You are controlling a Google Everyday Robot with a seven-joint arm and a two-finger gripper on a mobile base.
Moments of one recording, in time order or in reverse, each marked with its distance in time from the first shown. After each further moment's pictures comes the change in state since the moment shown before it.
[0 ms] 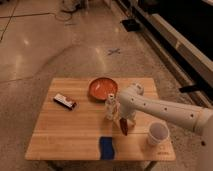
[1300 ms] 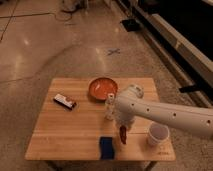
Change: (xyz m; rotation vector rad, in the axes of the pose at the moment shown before) arm -0.088 -0.011 -0.070 0.027 -0.039 -0.059
